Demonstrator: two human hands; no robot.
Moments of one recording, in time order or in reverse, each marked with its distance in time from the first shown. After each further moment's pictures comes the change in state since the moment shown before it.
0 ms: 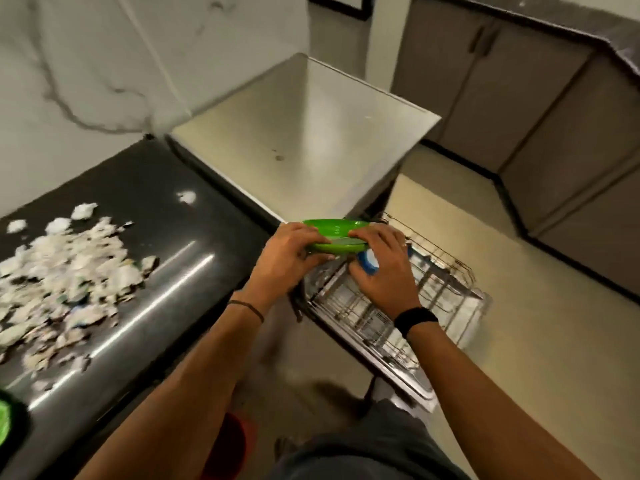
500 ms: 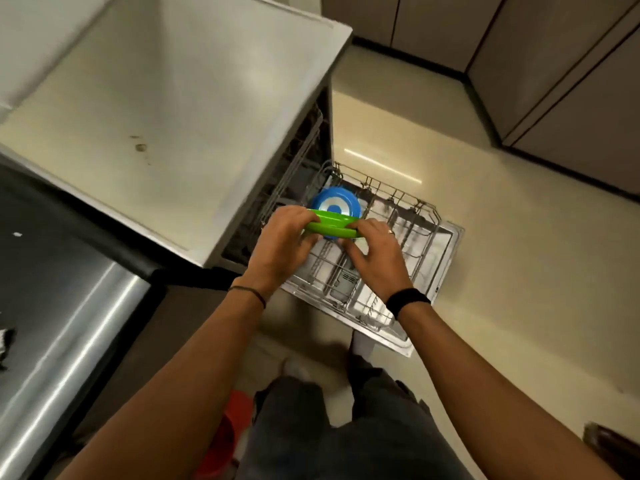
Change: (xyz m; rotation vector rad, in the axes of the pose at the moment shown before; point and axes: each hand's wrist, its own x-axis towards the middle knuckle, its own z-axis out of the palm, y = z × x) left_hand 0.126 0.031 0.201 0.035 -0.188 0.187; right_hand 0.009 0.208 -0.045 0.052 -0.089 0.382
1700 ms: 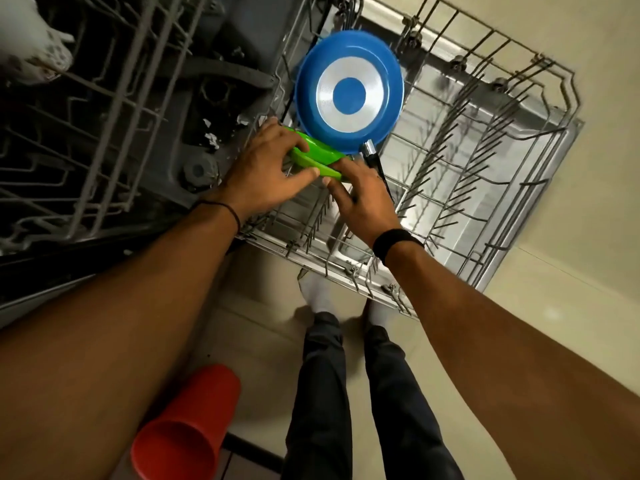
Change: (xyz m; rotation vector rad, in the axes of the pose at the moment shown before) left_hand 0.010 -0.325 0.286 -0.086 -0.447 -0.289; right_hand 0.098 0.282 0.319 0.101 -0.234 0.303
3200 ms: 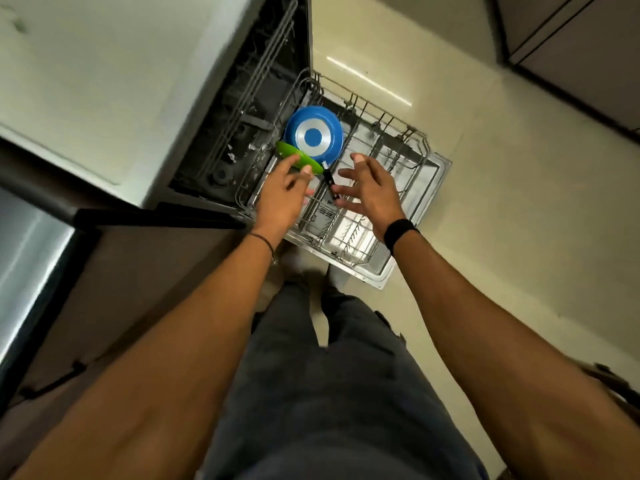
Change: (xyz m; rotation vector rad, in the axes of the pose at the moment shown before) left_hand -0.184 0.318 -0.124 -0.850 0.259 -0.489; right_hand -0.215 -0.219 -0.253 0.712 0.033 0.372
